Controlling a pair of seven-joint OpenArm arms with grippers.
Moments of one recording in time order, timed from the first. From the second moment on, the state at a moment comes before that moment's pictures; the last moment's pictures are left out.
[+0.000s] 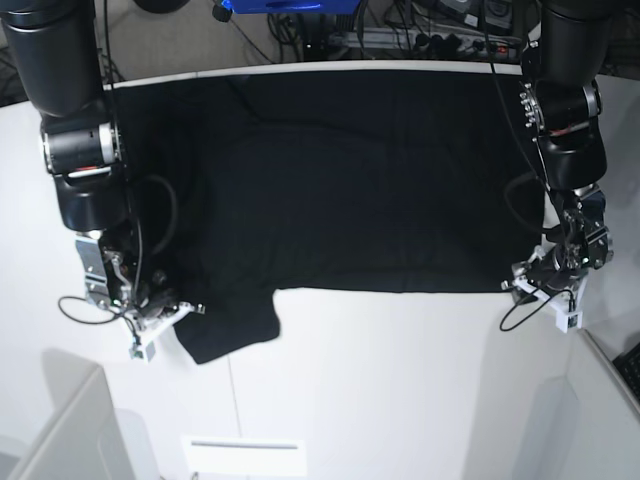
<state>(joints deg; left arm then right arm) -26.5 -23.1 -14.9 39.2 -14.9 -20.5 30.8 38.3 14.9 -16.1 28.0 30.2 9.3 -30.3</state>
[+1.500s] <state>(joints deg) -12.1 -22.6 -20.0 67.5 -14.8 -20.8 40.5 28.1 17.1 -12.0 48.6 29.6 3.2 -32.7</state>
